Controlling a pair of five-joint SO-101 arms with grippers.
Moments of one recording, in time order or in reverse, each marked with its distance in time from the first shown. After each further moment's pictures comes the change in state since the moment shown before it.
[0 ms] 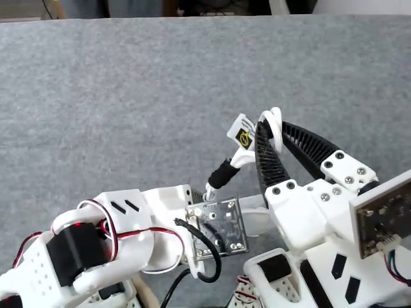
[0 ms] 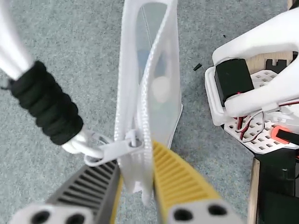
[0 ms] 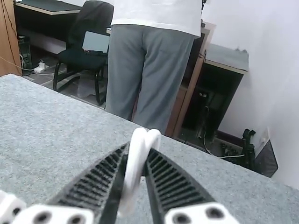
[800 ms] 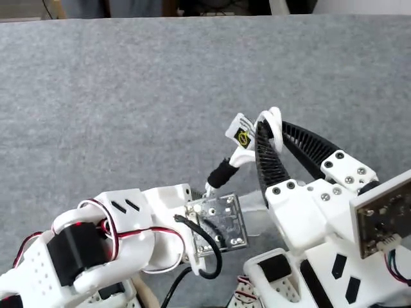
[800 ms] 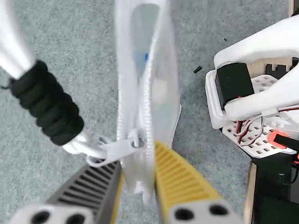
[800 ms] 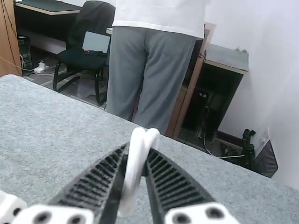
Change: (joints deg) left arm 1.1 0.0 0.0 -0.6 1.8; right arm 0.0 0.0 0.0 -0.4 0.0
